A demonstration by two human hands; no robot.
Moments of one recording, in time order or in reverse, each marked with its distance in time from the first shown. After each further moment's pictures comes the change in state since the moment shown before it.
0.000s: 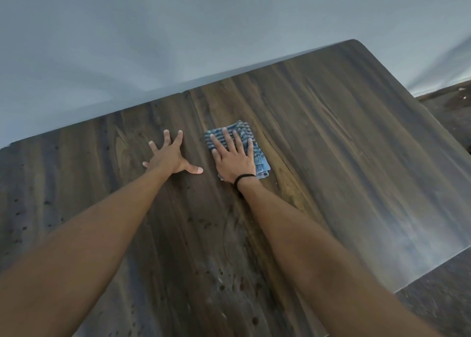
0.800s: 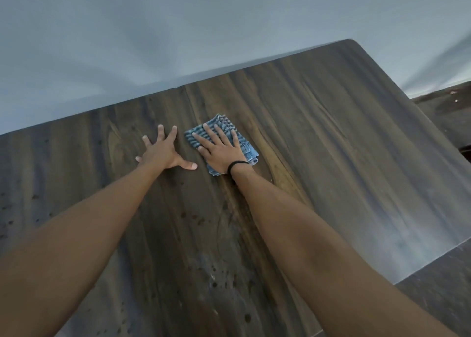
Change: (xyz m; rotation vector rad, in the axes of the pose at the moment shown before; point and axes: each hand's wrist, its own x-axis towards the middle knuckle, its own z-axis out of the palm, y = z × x) left_hand 0.001 0.000 0.002 -0.003 0.014 0.004; right_hand 0.018 -0.008 -0.007 -0.021 -0.148 -0.127
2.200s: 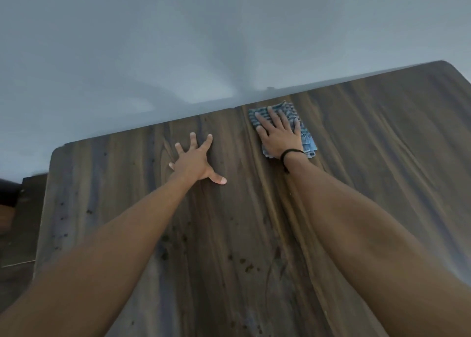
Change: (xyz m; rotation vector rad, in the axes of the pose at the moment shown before) left_hand 0.047 -0.037 -0.047 -0.014 -0.005 -0.026; right_hand 0.126 0.024 -0.047 -0.001 0.076 0.133
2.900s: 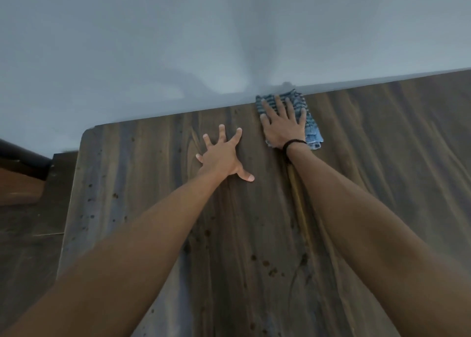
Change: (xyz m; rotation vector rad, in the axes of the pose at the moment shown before) left_hand 0.002 -0.006 0.004 0.005 0.035 0.004; right_hand 0.031 -0.072 0.019 -0.026 -0.003 -0.063
